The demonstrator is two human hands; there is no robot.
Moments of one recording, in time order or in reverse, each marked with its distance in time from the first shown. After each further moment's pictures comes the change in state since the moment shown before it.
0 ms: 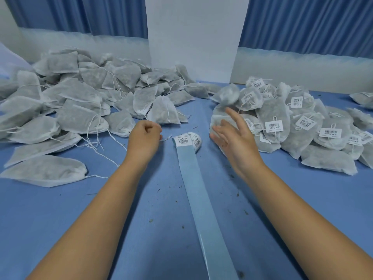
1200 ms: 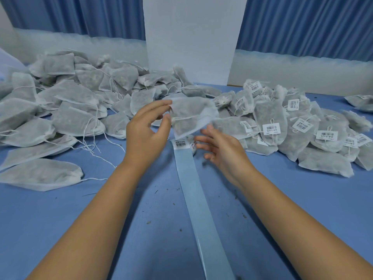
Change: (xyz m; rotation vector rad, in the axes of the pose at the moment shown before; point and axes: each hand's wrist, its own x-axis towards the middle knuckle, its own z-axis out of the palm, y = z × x) left_hand -0.017 0.027 0.001 0.092 0.114 0.837; right_hand -0.004 0.006 0.014 -0.106 -0.052 0.190
